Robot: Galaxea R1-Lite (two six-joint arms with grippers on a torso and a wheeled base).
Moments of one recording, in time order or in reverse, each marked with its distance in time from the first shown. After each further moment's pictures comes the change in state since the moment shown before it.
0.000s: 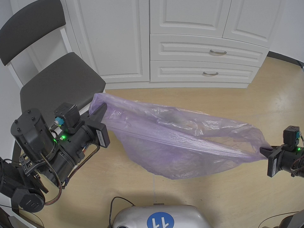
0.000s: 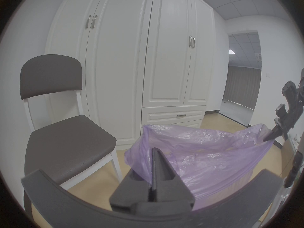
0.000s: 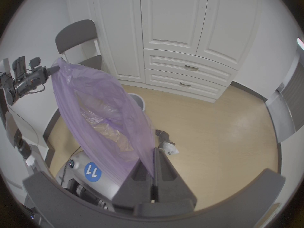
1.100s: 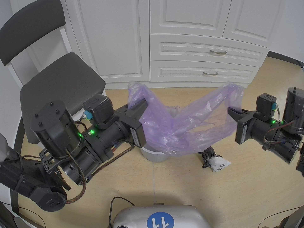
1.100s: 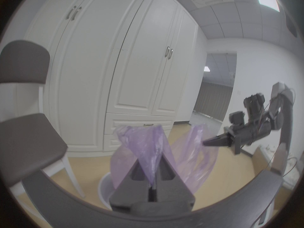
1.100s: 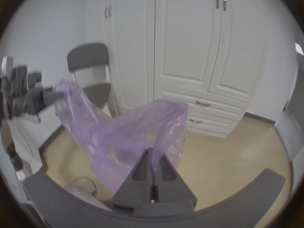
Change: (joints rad) left arm -0.095 0.131 -0.153 -0.053 -0.235 -0.071; right arm 0.025 0.305 -0.046 -0.659 0.118 -0.135
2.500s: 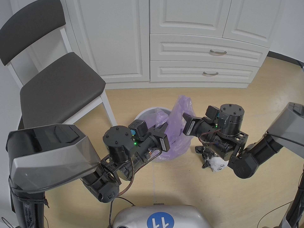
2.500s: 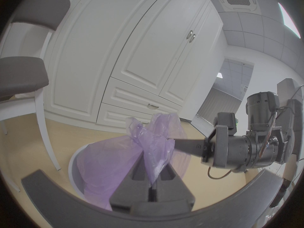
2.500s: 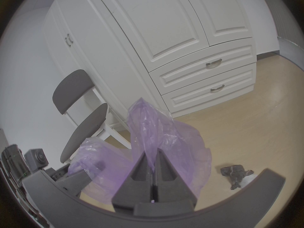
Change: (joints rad) left arm 0.041 0.530 -0.247 -0.208 -0.006 -0.237; right arm -0.029 0.642 -0.201 -0.511 0.100 0.485
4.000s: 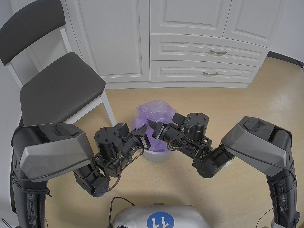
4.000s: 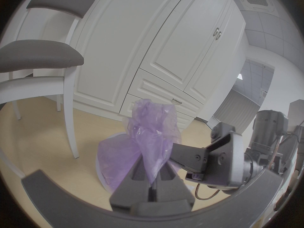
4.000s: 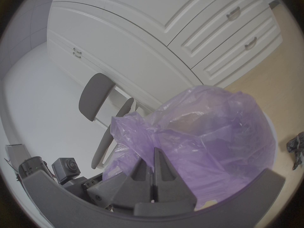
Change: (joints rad) left arm 0.129 0.064 0.034 -0.005 0.029 -0.098; right arm 0.044 0.371 -0.394 -0.082 0.332 0.265
